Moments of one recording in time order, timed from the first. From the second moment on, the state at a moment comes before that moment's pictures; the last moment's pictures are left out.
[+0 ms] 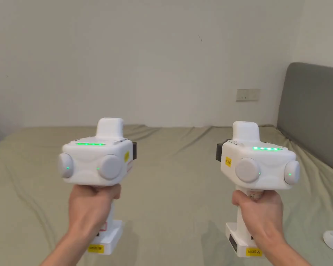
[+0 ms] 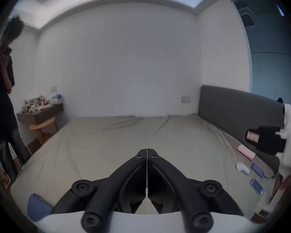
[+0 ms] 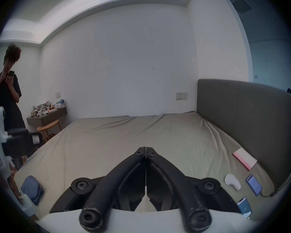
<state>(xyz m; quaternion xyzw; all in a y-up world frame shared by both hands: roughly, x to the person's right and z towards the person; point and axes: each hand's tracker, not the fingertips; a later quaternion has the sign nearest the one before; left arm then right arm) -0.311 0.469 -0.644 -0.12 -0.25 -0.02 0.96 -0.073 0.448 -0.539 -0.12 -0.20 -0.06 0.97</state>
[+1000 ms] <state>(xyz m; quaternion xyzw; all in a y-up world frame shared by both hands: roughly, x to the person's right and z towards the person) -0.316 0.546 -0.651 -0.17 -0.26 0.06 0.95 -0.067 0.528 -0.533 -0.07 -0.18 0.00 0.98</state>
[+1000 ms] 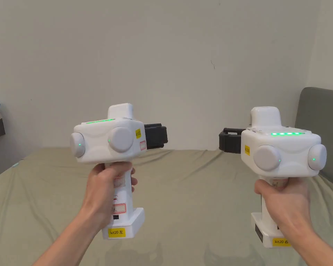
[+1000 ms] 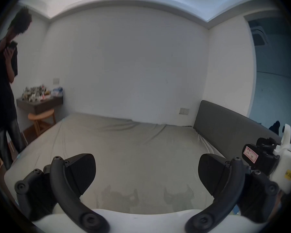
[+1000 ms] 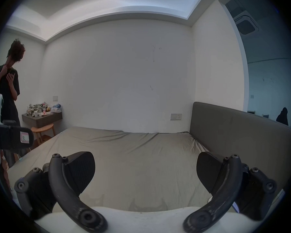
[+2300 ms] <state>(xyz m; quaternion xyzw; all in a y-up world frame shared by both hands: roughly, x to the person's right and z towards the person) -0.333 0.569 -0.641 -0.13 -0.17 0.01 0.98 -0.067 0.550 -0.527 -0.06 -0.18 -0.02 0.98</state>
